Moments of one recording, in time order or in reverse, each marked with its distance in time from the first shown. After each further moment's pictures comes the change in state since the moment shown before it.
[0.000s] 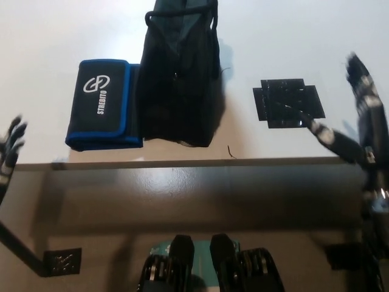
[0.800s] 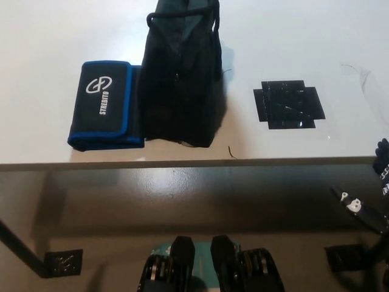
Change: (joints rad) left_arm 0.126 -0.047 0.098 0.214 -0.077 -0.223 0.002; right_arm 0.200 -0.004 -0.047 0.045 0.101 -0.045 0.027
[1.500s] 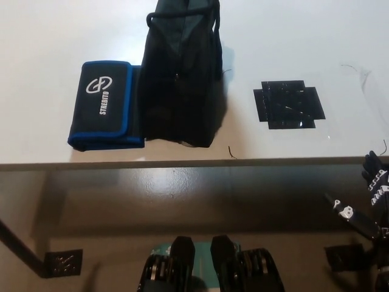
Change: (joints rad) left_arm -0.030 -0.001 0.005 0.068 -0.064 -0.022 -0.007; right_arm -0.016 0.003 0.011 0.102 0.035 -0.001 0.021
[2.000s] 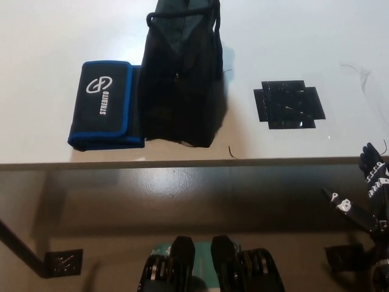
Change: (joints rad) left_arm -0.004 0.001 0.001 0.000 -0.032 -0.001 -0.006; right_arm -0.018 0.000 0.008 -0.009 0.009 -0.009 0.006
